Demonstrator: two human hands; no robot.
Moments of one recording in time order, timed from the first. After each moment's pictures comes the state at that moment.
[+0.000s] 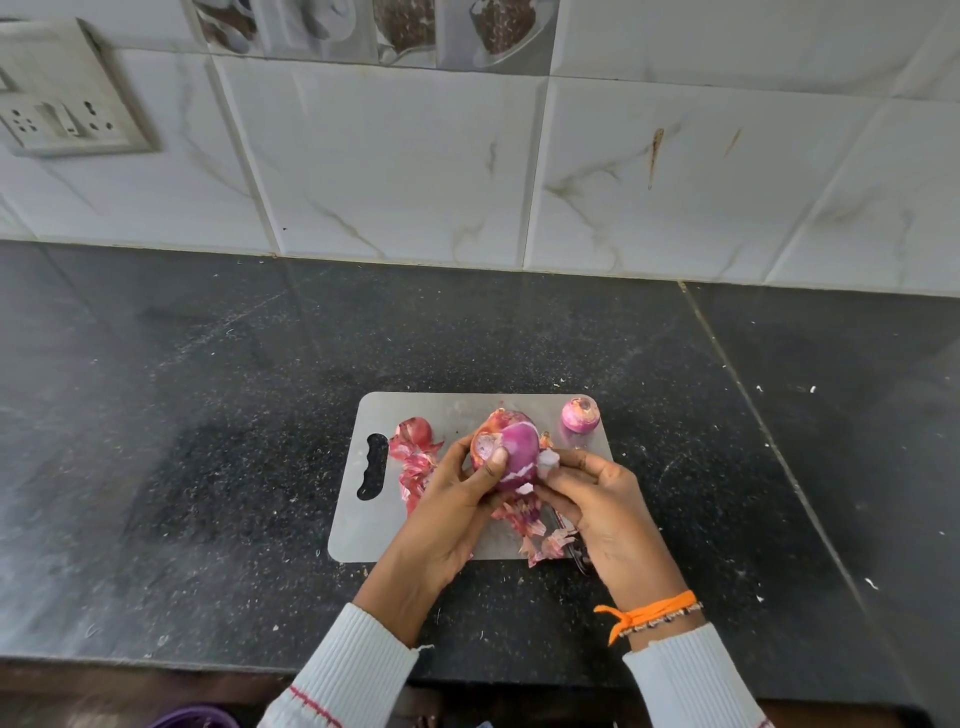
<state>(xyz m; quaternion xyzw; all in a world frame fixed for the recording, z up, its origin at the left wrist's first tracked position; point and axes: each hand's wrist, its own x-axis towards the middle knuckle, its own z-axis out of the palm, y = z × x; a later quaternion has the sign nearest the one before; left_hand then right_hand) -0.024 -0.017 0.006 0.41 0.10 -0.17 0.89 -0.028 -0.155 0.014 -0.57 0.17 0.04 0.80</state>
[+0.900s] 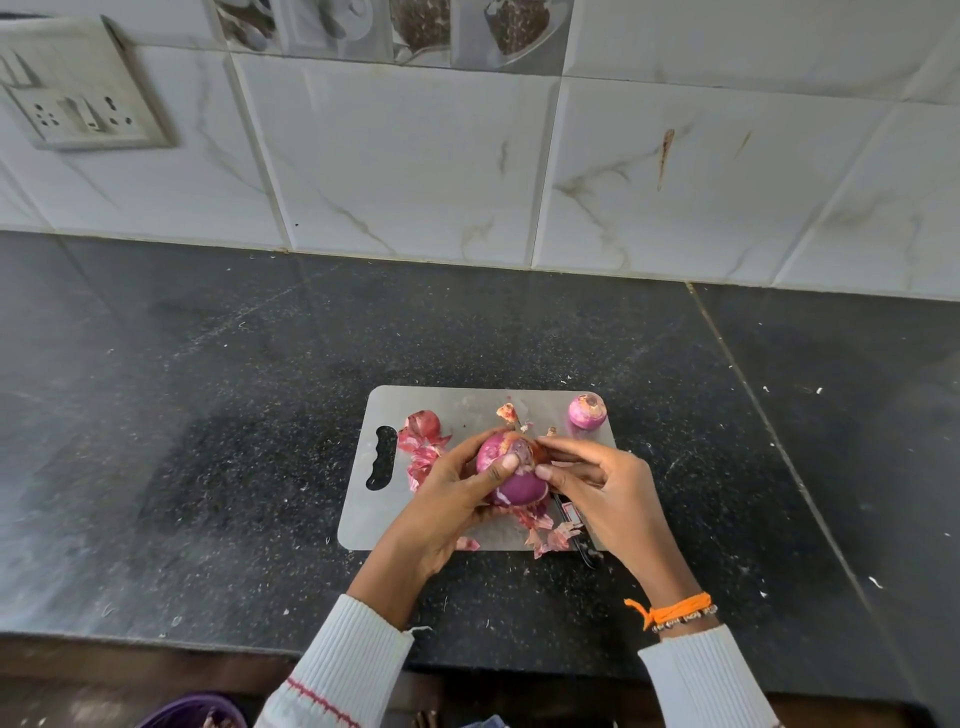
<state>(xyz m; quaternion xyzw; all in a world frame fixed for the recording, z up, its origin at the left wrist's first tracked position) -0.033 -0.005 0.022 0.56 0.06 -0.19 0.80 -0.033 -0.171 0.016 -0.82 -0.06 -0.03 0.57</state>
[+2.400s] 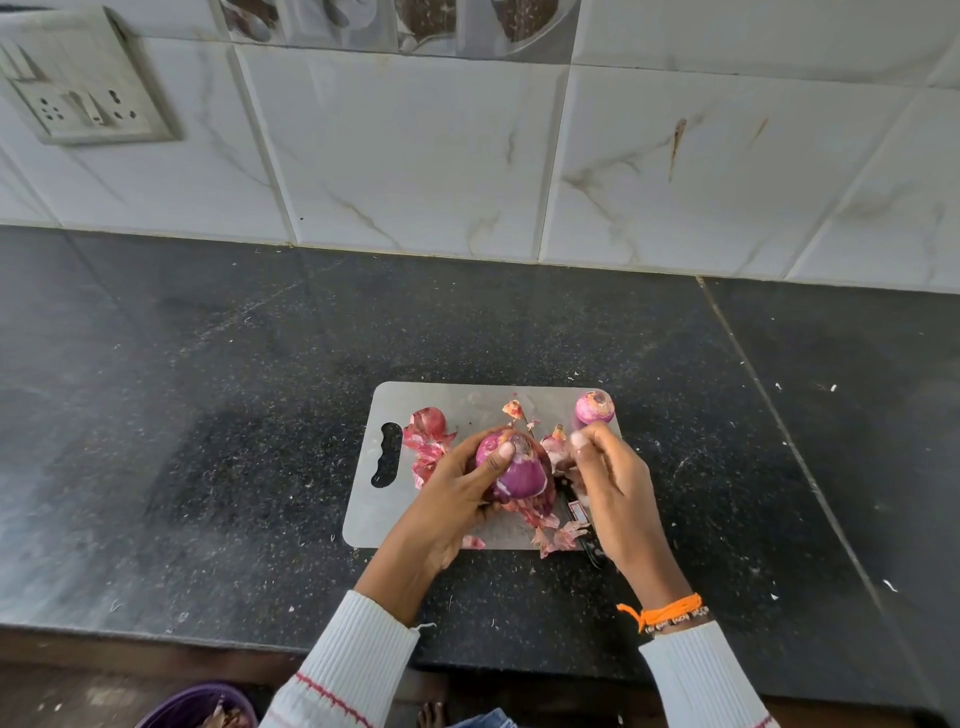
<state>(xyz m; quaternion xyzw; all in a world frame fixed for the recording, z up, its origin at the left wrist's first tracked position) -0.032 -0.006 0.023 0.56 0.08 -0.18 0.80 -0.032 -0.166 0.006 -0.84 -0.04 -0.09 0.54</state>
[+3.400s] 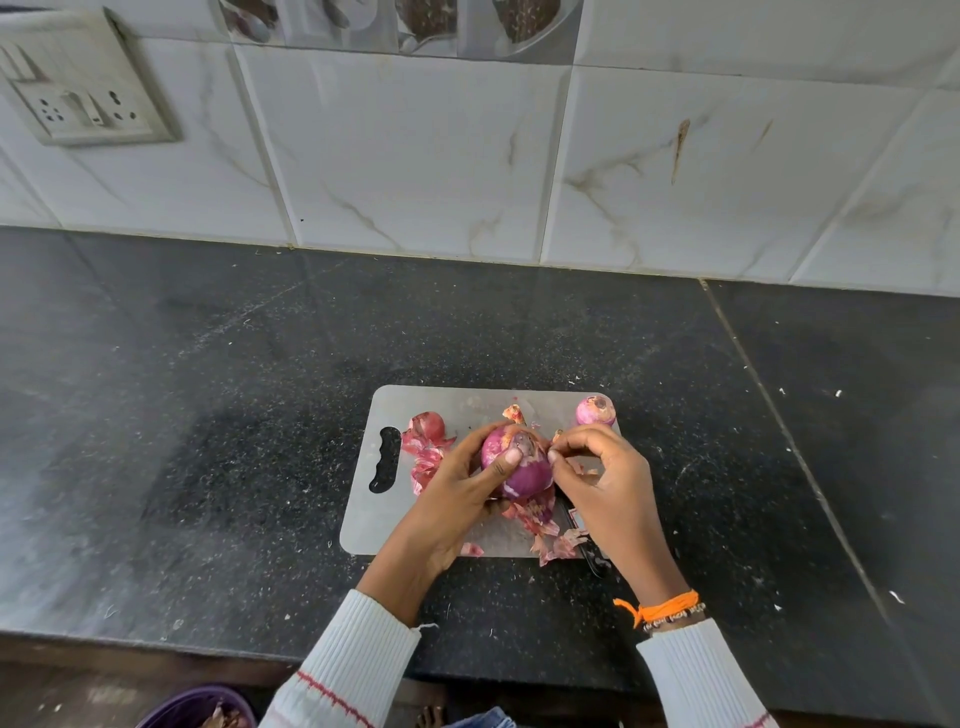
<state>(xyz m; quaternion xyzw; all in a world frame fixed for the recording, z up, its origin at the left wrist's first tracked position) -0.021 -0.007 0.012 0.57 0.05 -0.17 0.80 -0.021 -0.163 0.011 -0.86 -0.08 -0.15 0.49</state>
